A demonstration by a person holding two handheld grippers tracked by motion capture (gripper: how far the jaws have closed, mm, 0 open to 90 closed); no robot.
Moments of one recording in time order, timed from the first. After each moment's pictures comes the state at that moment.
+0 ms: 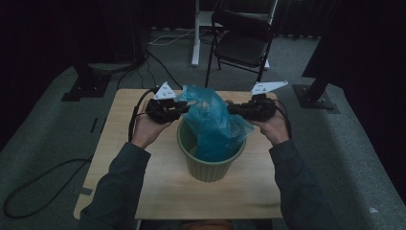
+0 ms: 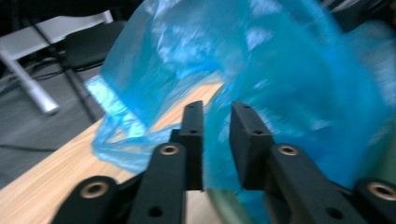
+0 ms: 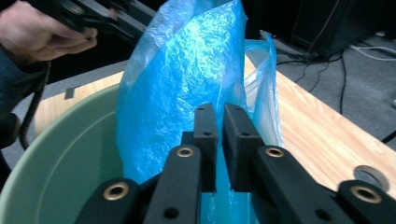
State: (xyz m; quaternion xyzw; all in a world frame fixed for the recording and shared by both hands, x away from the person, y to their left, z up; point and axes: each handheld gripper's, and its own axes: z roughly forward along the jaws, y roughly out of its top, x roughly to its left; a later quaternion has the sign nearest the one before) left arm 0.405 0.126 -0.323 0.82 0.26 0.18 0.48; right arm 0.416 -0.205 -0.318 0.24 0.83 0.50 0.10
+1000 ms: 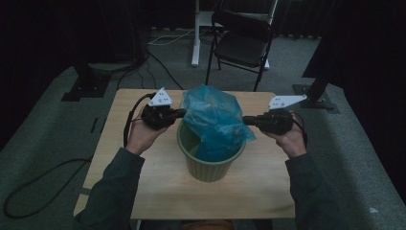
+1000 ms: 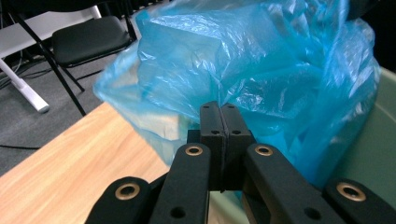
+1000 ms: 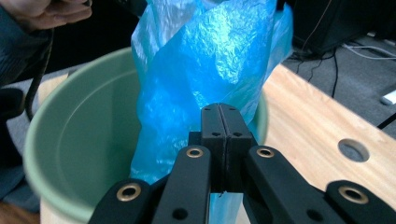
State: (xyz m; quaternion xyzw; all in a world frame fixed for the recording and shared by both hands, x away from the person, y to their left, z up) left arm 0.381 0.136 -0.332 0.83 0.25 0.19 0.45; right arm 0.383 -0.247 -0.333 0.23 0.83 0.49 0.11
